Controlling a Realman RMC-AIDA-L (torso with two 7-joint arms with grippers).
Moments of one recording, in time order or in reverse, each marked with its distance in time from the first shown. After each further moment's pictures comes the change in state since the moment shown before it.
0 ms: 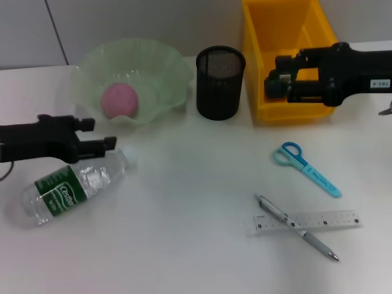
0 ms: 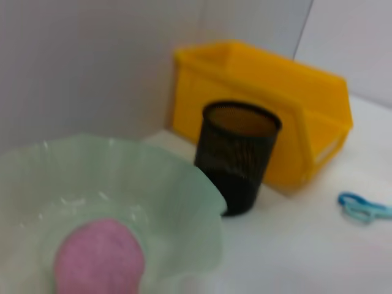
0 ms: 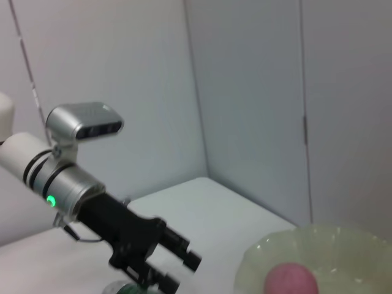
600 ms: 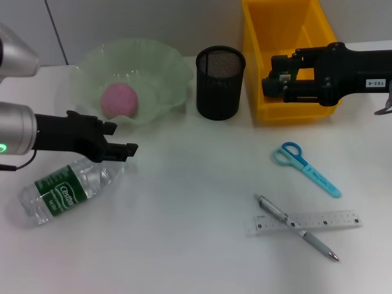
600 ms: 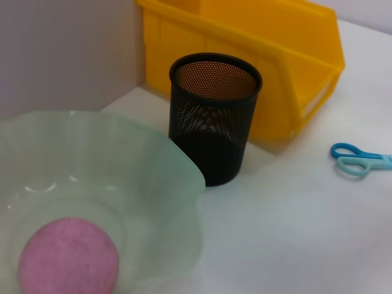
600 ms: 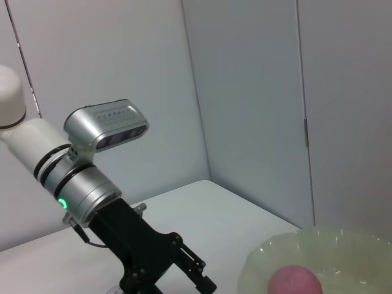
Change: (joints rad) left arm -0.058 -0.004 0.203 0.140 0.161 -0.040 -0.240; right arm 0.009 0.004 -0.003 0.010 -0.003 0.003 0.000
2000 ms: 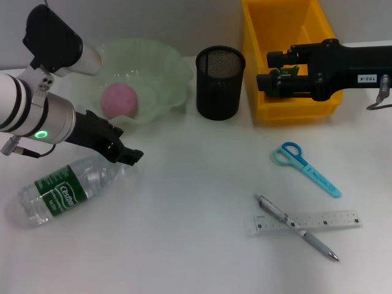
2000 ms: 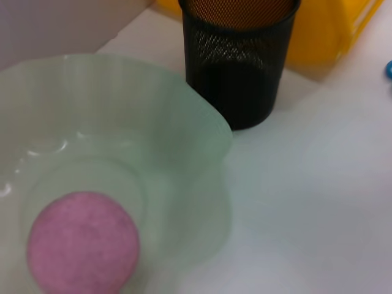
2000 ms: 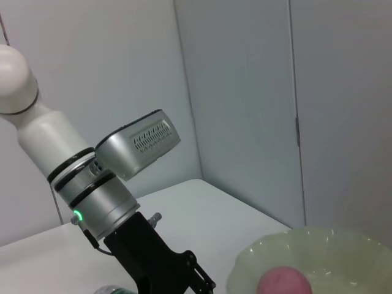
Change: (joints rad) left arm -0.159 -0.008 0.163 -0.079 0.262 -0.094 -0.215; right arm 0.024 0.000 -0.004 0.029 -0.015 0.039 -0.012
